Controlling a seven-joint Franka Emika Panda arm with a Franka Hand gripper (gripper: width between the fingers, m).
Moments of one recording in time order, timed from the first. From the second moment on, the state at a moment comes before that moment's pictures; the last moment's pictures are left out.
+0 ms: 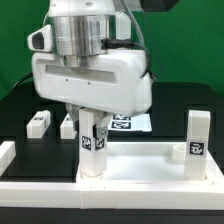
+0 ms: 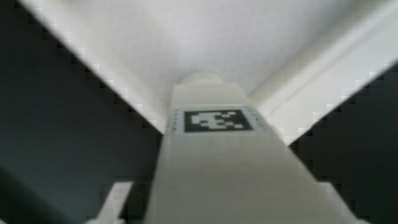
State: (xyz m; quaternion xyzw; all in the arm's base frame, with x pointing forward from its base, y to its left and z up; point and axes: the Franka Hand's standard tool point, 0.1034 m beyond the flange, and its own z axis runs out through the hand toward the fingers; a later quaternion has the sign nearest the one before) arm 0.637 -0.052 0.101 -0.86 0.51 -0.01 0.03
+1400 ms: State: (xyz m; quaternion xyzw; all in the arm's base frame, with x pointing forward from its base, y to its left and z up) arm 0.643 -0.055 0.108 -1.00 0.05 -0.06 0.01
